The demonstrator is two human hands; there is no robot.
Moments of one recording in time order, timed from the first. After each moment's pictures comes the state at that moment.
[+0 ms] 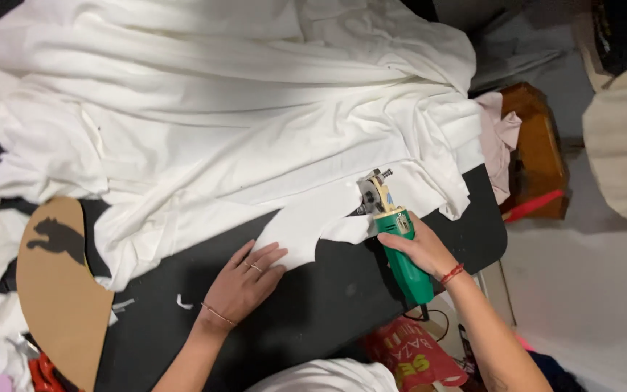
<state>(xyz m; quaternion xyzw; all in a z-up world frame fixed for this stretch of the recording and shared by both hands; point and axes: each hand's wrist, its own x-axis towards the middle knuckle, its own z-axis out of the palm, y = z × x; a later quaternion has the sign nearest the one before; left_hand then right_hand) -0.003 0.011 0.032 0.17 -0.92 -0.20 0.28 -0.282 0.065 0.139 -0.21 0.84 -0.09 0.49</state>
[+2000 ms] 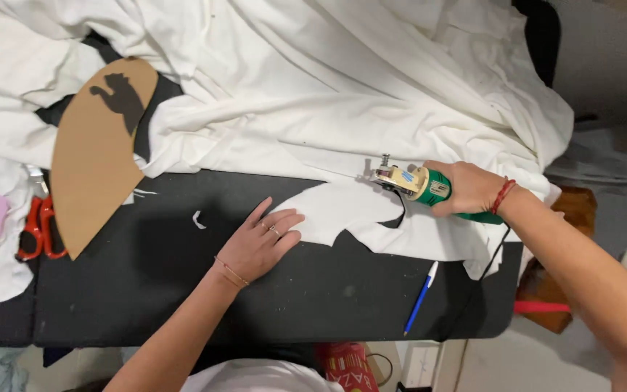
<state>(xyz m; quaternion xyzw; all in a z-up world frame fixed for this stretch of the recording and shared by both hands) -0.013 0.055 0.004 0.38 -0.85 -0.03 0.35 -0.325 -0.075 0.114 -0.65 0.60 0.31 0.35</state>
